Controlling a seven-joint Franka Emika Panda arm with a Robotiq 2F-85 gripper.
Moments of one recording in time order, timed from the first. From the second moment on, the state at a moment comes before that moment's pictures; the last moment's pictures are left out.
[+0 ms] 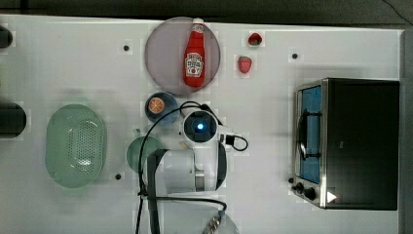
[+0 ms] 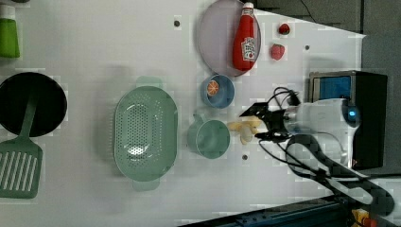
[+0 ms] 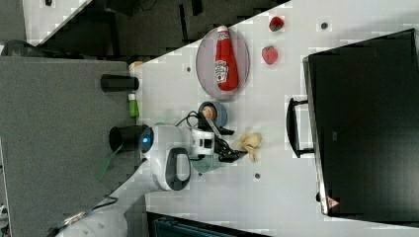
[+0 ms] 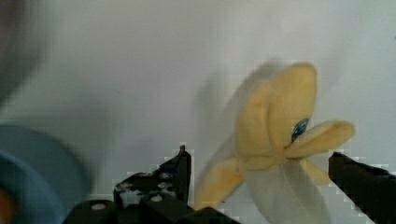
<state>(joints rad) -0.01 0.35 0.08 -2.42 -0.01 1.05 0.19</state>
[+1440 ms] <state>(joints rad) -0.01 -0.01 0.07 -2.28 -0.03 0.64 0.21</state>
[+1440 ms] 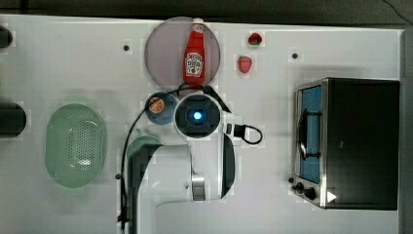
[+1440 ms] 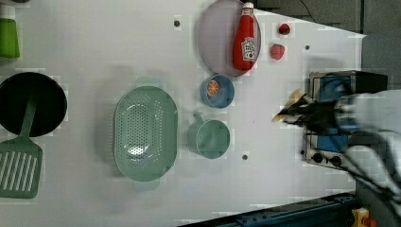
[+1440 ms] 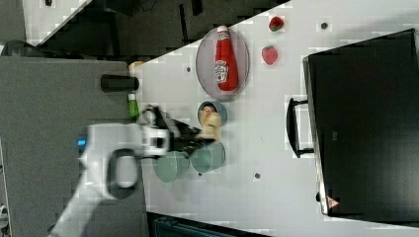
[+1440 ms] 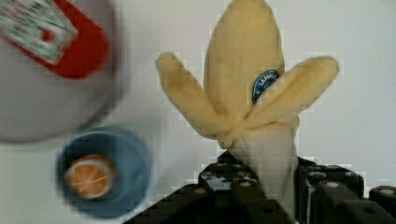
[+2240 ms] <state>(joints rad) -0.01 -0.13 -0.24 -1.90 0.00 0.33 0.13</state>
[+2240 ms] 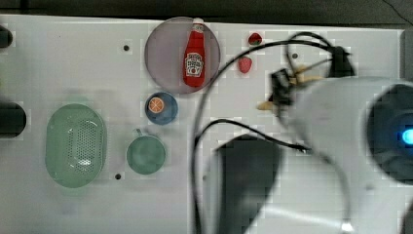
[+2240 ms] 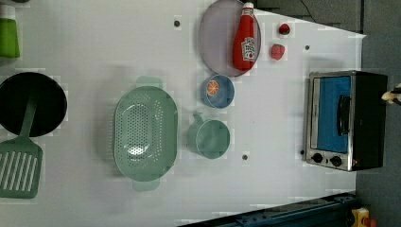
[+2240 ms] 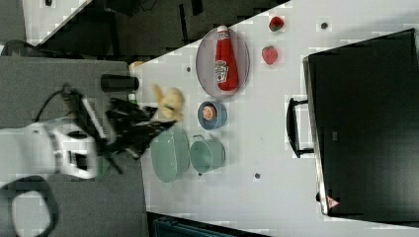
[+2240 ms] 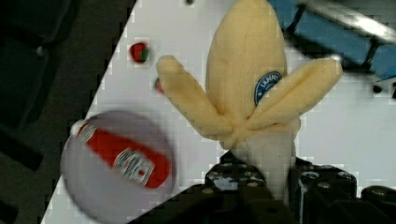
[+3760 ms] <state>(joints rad) -0.08 0.28 -0.60 -1.88 -0.08 0.49 -0.67</state>
